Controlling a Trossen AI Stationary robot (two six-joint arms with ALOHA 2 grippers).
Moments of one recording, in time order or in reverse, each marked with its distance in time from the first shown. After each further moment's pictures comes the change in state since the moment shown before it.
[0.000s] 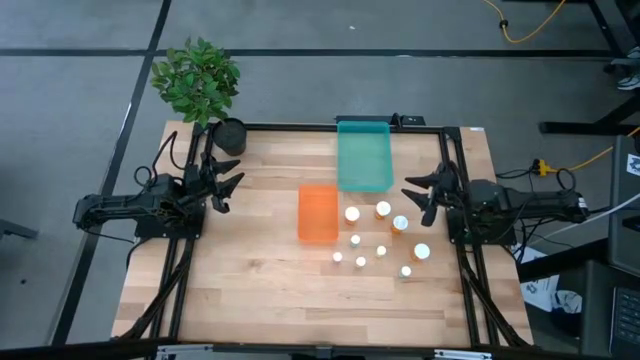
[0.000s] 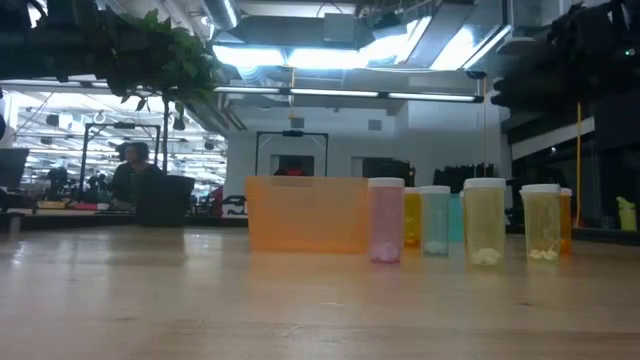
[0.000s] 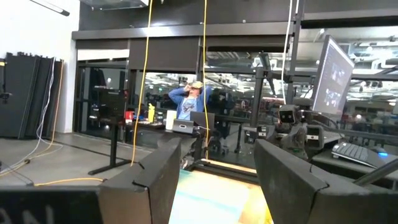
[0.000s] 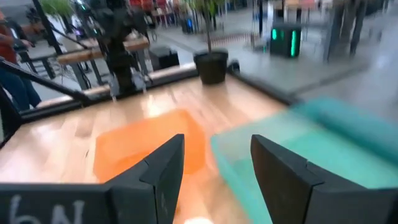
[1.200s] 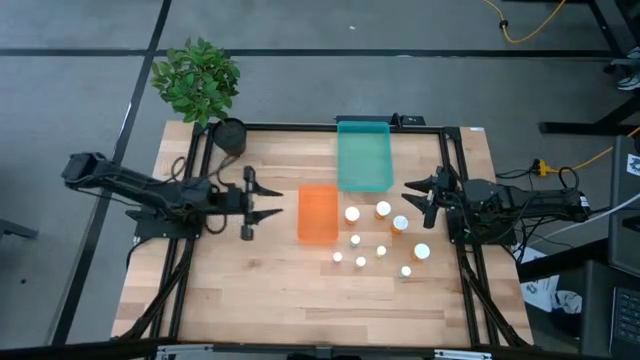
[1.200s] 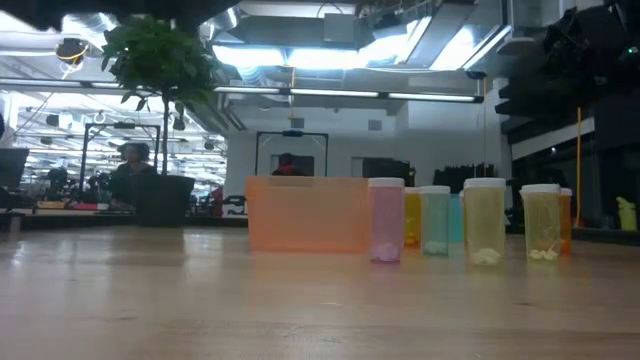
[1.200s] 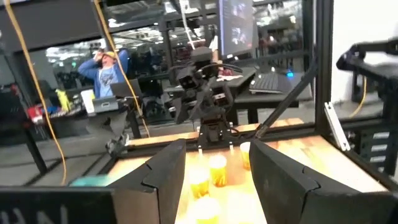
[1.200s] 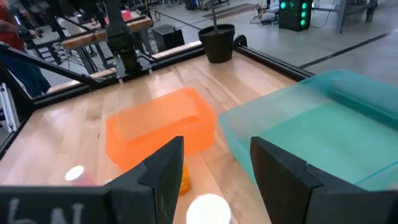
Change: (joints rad) left arm -0.282 0.880 0.416 0.213 0.093 0.200; right arm 0.000 0.026 0.042 -0.110 -0.051 0.074
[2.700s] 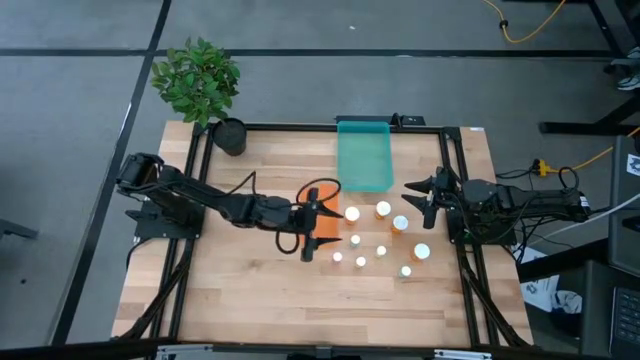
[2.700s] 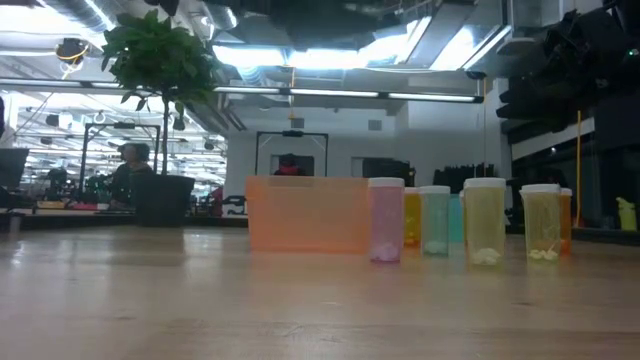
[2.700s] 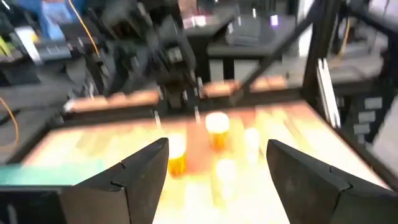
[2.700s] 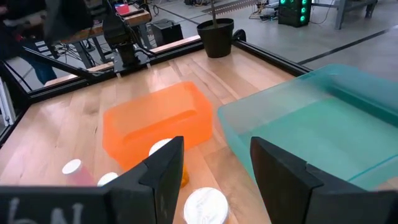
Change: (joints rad) left arm -0.008 0.672 0.504 -0.129 0.059 -0.123; right arm 0.000 0.000 0.000 -0.019 0.000 -0.001
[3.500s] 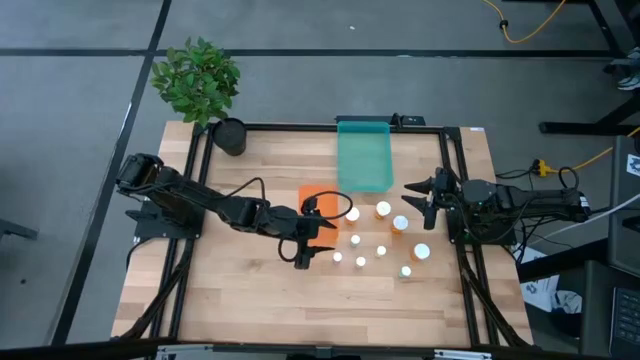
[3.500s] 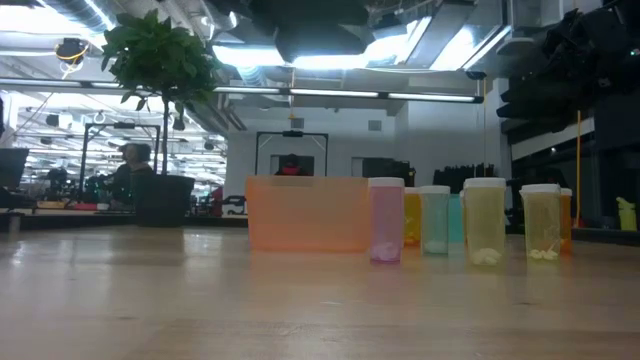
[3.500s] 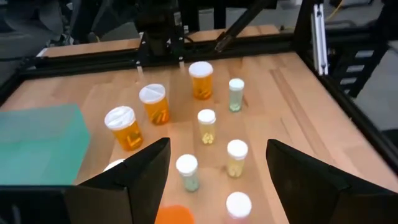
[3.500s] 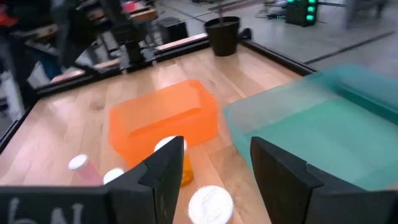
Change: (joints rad) left arm -0.050 -0.001 0.061 -0.254 -0.017 -0.070; right arm 0.000 0.000 0.000 0.000 -0.038 -0.027
